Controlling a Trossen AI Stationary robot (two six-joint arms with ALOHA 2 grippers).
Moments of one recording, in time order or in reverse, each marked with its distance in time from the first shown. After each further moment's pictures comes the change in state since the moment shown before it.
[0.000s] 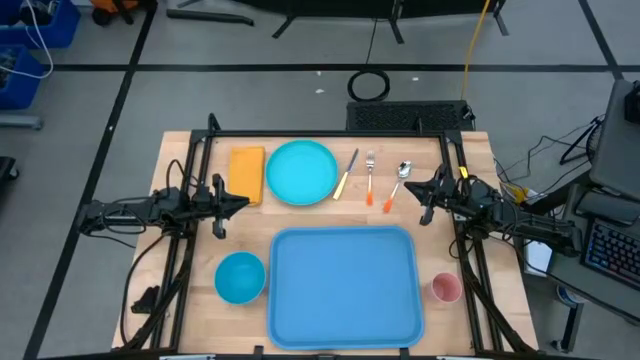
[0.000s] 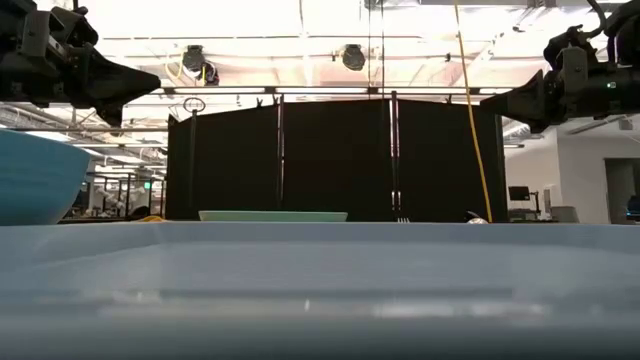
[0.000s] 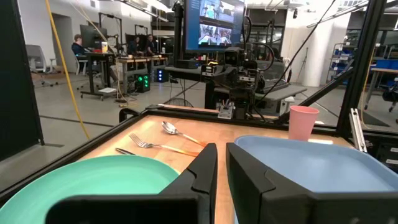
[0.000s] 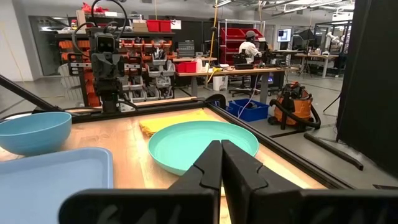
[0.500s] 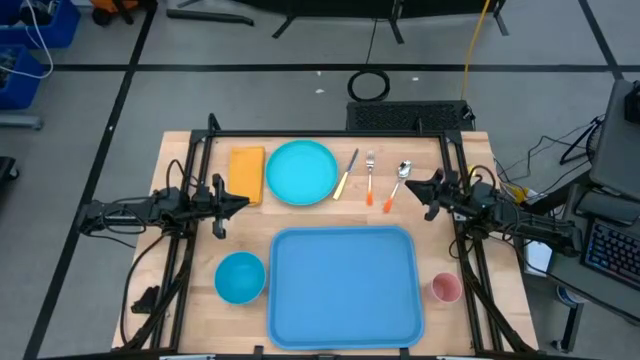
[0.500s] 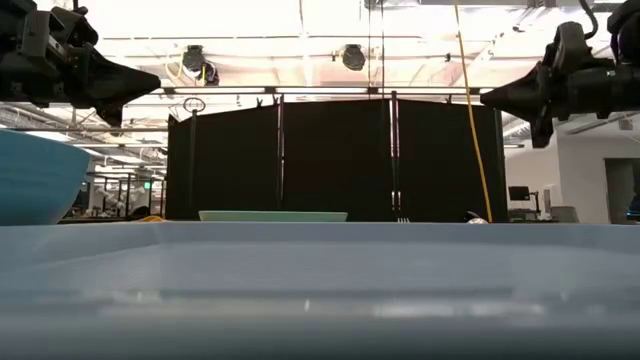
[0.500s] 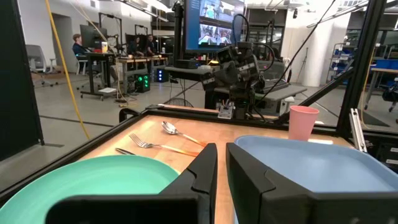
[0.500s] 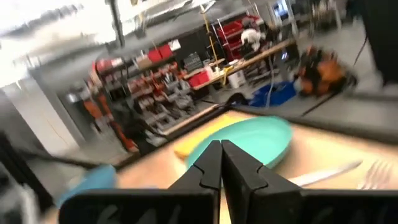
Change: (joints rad) left arm 0.000 0.000 0.000 0.000 0.000 0.000; right arm 0.000 0.000 0.000 0.049 0.001 0.457
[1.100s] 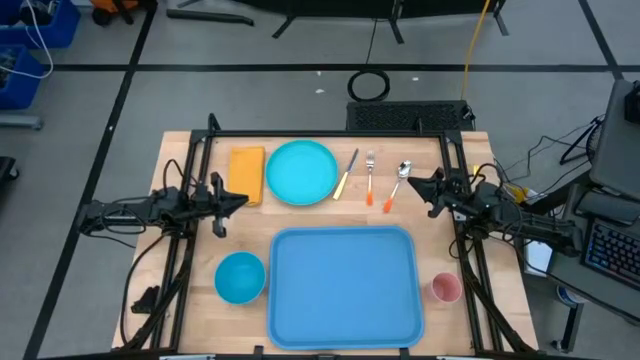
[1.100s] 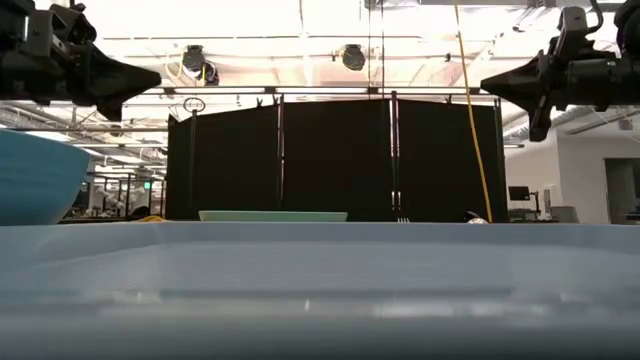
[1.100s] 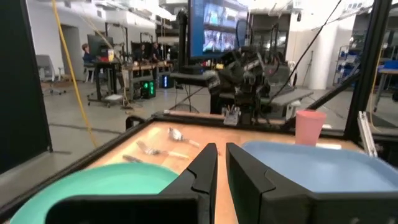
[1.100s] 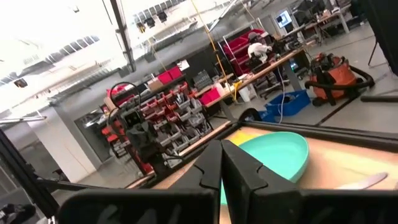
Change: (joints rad) left arm 0.000 0.000 0.000 0.033 -0.019 0.033; right arm 0.000 0.012 0.000 0.096 0.002 0.048
